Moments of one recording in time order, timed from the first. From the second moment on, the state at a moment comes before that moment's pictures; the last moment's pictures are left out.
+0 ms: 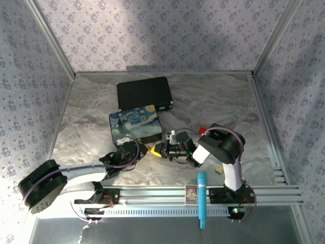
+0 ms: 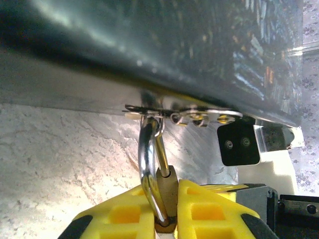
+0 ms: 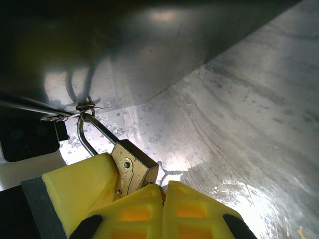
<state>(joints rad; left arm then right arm) -0.91 1.14 0.22 0.33 -0.16 -1.37 0.83 1.96 0.50 1.13 -0.54 1.45</state>
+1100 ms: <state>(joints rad) -0.92 1.12 0.31 0.12 -0.05 -1.40 0.91 1.63 0.43 0.69 -0.34 1.15</state>
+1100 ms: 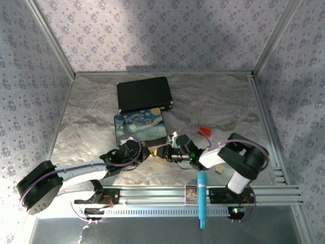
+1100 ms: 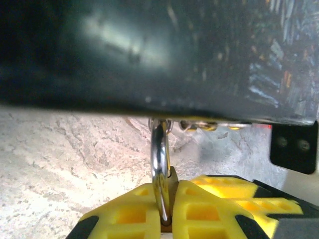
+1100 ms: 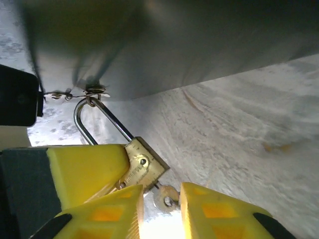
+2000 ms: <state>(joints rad) -0.90 1.12 0.39 -0.04 0.05 -1.37 1.20 1.48 0.57 0.13 0.26 0.05</state>
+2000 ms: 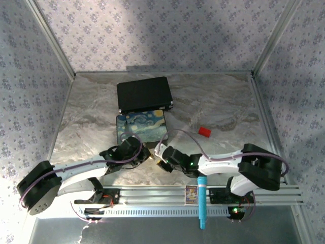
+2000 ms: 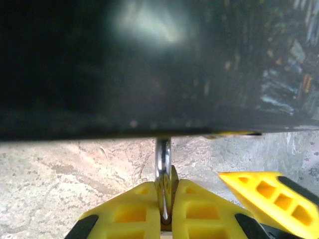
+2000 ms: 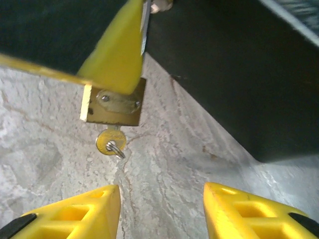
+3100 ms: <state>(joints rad) -0.93 1.14 0.40 -0.06 0.04 -1.37 1.28 1.63 0.60 0.24 0.43 -0.03</state>
